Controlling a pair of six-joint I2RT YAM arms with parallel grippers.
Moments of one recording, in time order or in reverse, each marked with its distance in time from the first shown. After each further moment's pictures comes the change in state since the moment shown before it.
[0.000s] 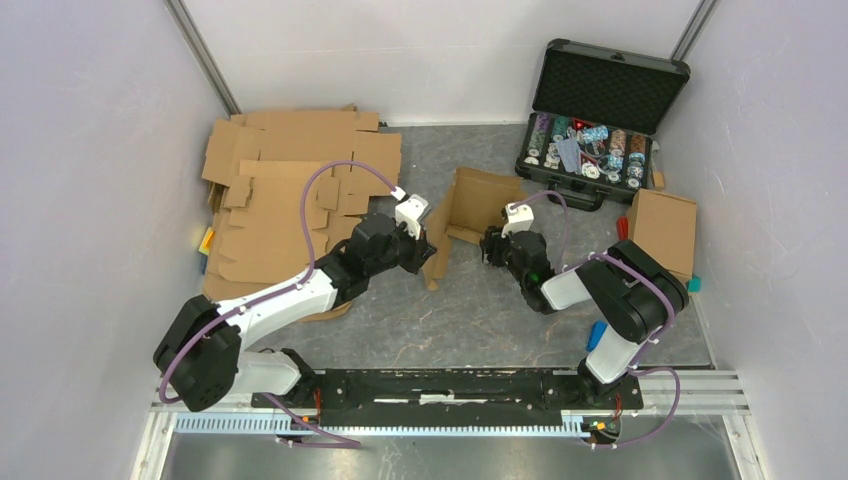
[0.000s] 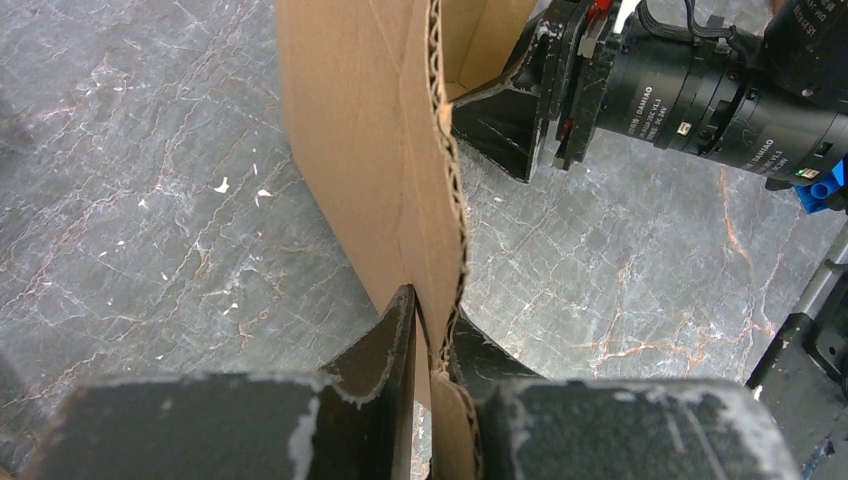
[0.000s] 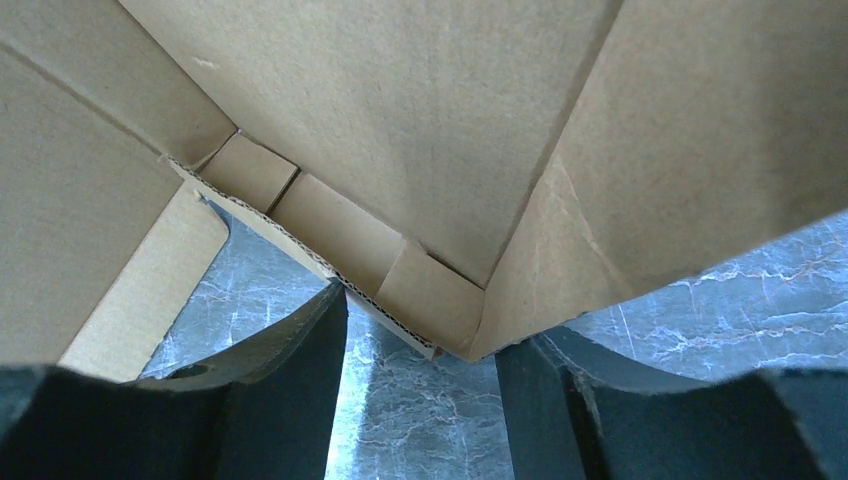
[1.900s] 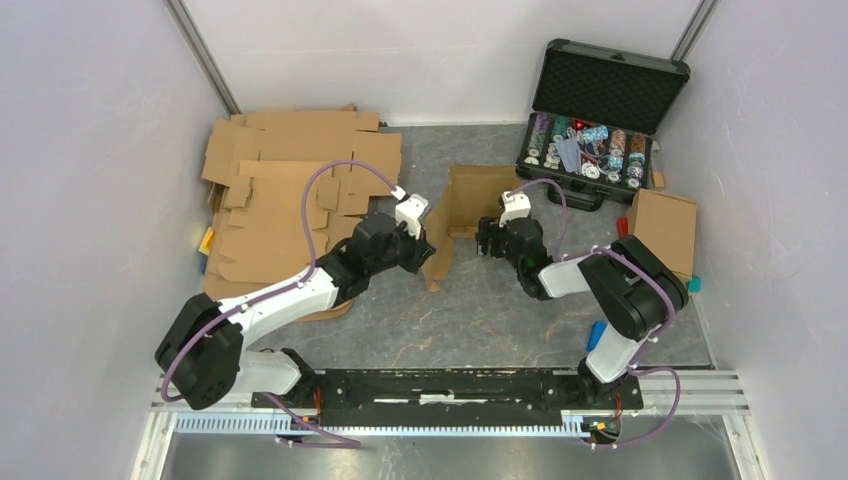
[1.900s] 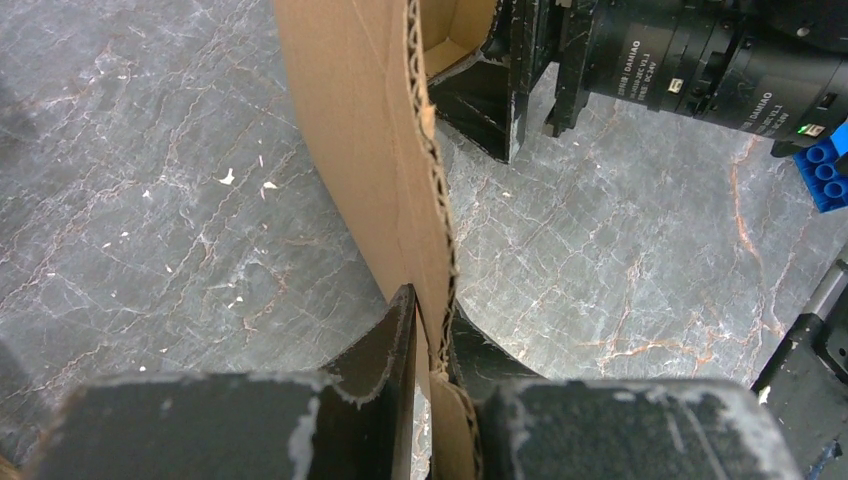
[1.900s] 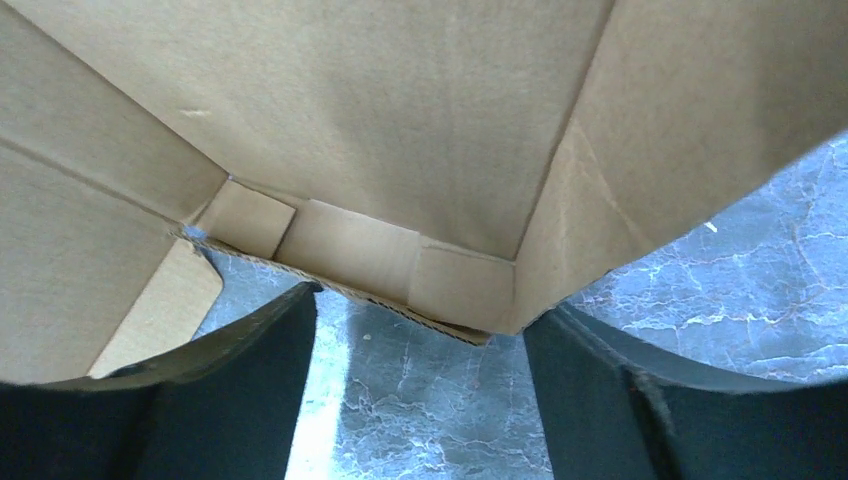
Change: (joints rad) left arm 0.006 0.012 0.007 -0.012 -0.005 0.000; right arm -0.026 0.013 0.119 -0.163 -0.003 -0.007
